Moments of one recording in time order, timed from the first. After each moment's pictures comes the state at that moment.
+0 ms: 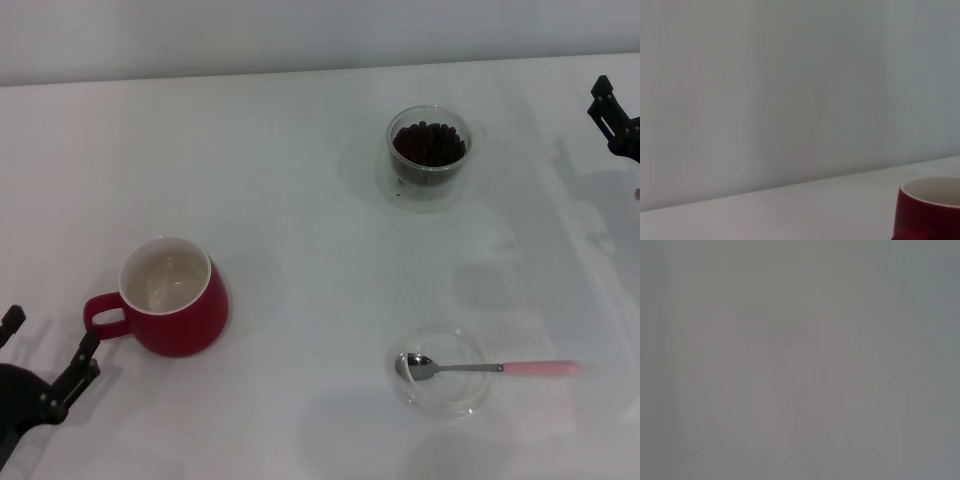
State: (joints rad) left arm -0.13 -2.08 2.84 0.10 -0.91 1.40 -0.16; right arm 0.45 2.02 -0.34 0.16 -0.97 -1.27 0.22
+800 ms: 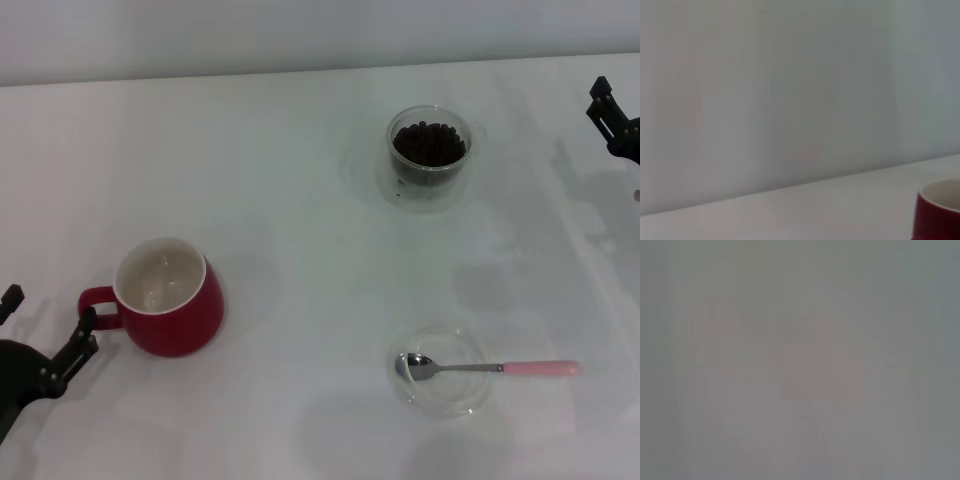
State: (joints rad) left arm -0.18 -2.08 2.83 0.09 -0.94 1.34 -0.16; right arm 0.45 2.02 -0.34 0.16 -0.98 -1.27 0.22
